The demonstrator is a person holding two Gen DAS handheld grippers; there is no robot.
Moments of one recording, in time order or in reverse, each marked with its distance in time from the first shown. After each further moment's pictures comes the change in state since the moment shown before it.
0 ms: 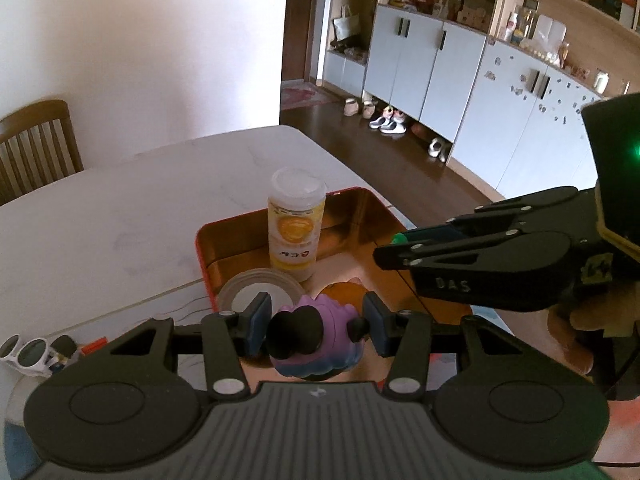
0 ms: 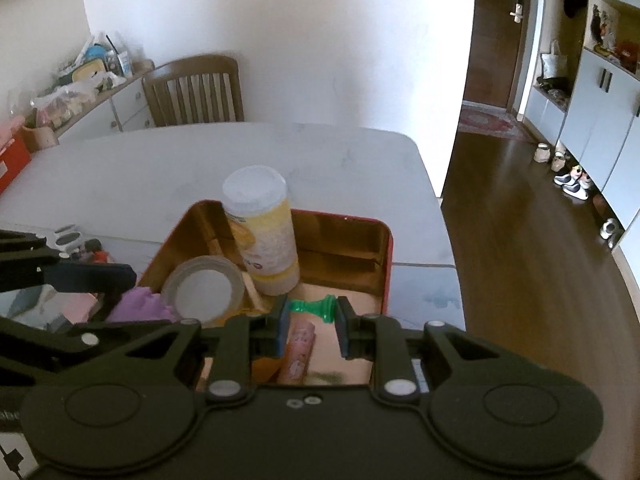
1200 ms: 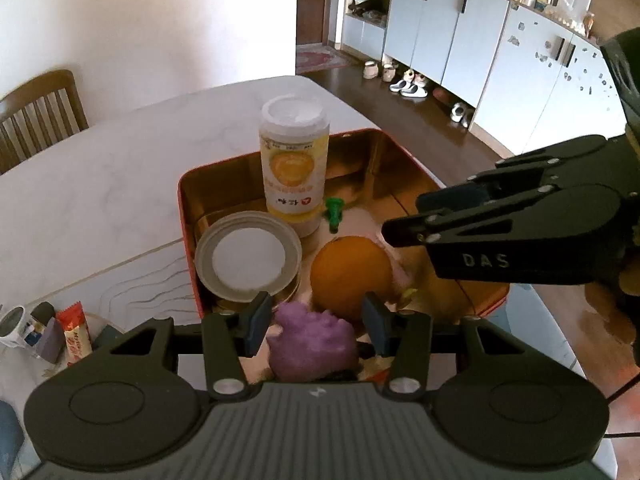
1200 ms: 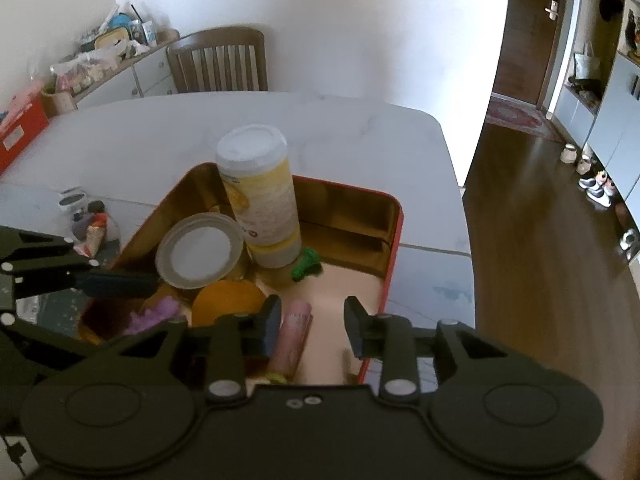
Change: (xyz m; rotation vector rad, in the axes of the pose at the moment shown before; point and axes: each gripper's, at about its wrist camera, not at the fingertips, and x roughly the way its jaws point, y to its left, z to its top) left arm 0.043 -0.014 -0.013 -0.004 0.103 0.071; right arm 0.009 -0.018 -0.003 -0.068 0.064 0.067
